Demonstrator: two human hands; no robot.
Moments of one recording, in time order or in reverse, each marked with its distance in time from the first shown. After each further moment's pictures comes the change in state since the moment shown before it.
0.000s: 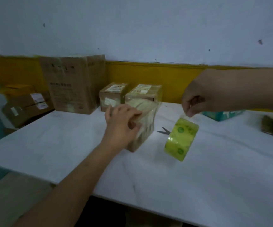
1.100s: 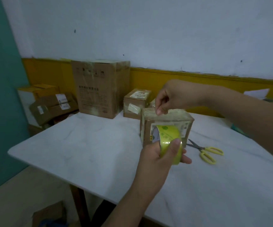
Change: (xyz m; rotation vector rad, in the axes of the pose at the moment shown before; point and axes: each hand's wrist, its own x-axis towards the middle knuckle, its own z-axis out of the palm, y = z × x) left_hand -0.061 0.065 -0.044 -1.076 -0.072 -0.476; right_hand 0.153 -0.034 0.015 0.343 0.013 -0.093
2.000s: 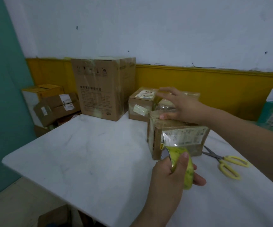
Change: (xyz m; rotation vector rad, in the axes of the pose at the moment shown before) left_hand 0.028 -0.038 0.006 -0.061 0.013 -0.267; right_hand 0.050 0.075 0.065 -0.035 0.213 0.086
